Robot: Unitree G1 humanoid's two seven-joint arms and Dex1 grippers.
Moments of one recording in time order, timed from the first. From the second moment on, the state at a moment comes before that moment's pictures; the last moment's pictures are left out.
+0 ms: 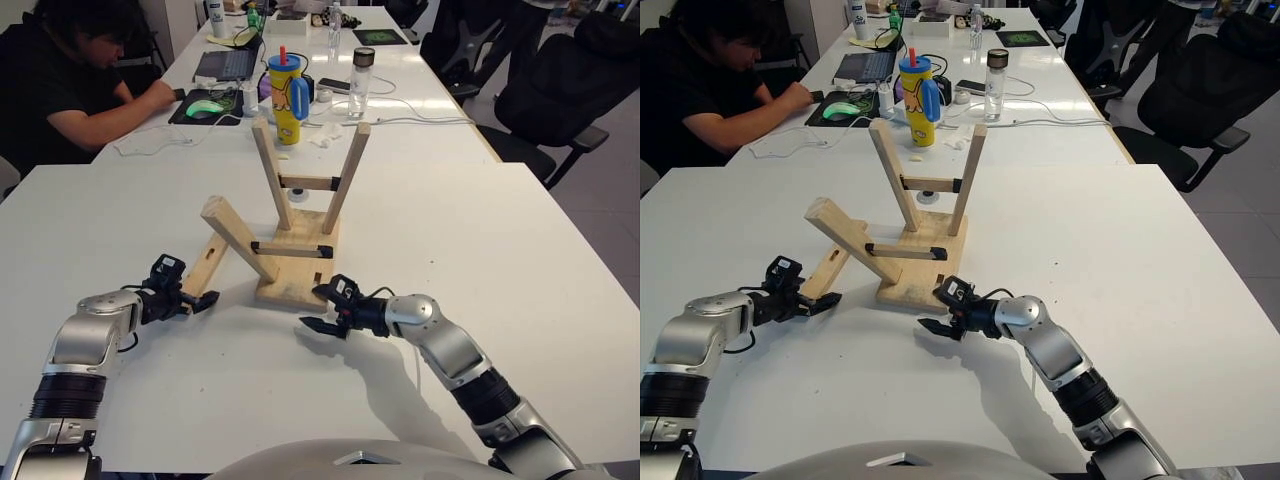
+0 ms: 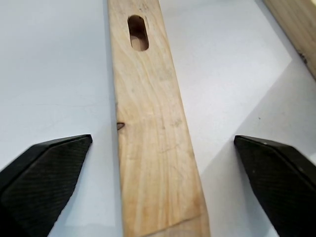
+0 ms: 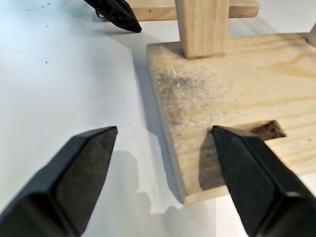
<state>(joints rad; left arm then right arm) -0.13 0.66 0.04 0.09 -0.25 0.73 -0.60 -0.20 -0.34 0.45 -0.07 0.10 0.44 0.73</state>
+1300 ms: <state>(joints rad) -0.47 0.60 0.36 0.05 -0.54 0.53 -0.62 -0.23 -0.36 -0.10 -0.12 0.46 0.54 0.56</state>
